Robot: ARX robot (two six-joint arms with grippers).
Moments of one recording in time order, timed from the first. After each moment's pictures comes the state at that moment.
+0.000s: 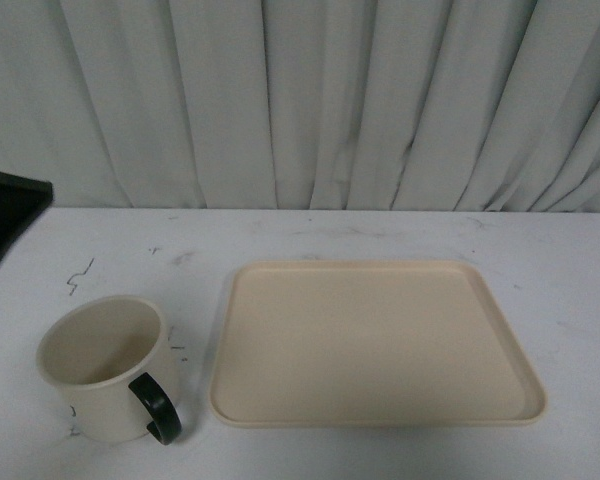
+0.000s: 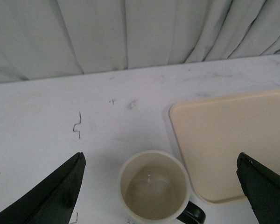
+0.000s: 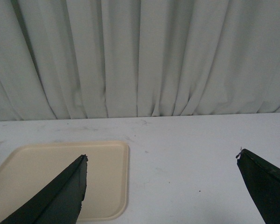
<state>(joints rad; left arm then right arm) -0.26 1.03 0.45 0.20 -0.13 -0.04 0.00 0.00 0.01 0.00 0.00 0.00</state>
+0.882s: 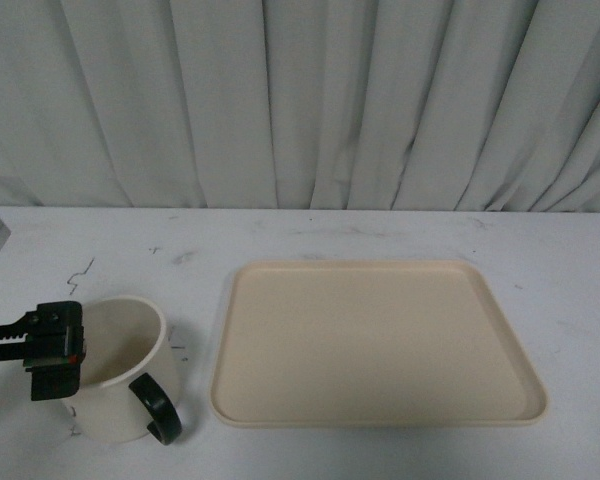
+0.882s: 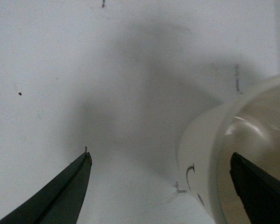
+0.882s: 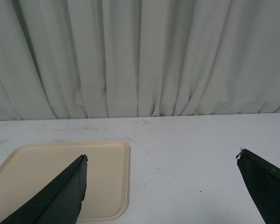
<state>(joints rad) -0.07 1.69 0.57 0.27 -0.08 -0.15 0.00 0.00 0.01 0.00 0.00 0.00</state>
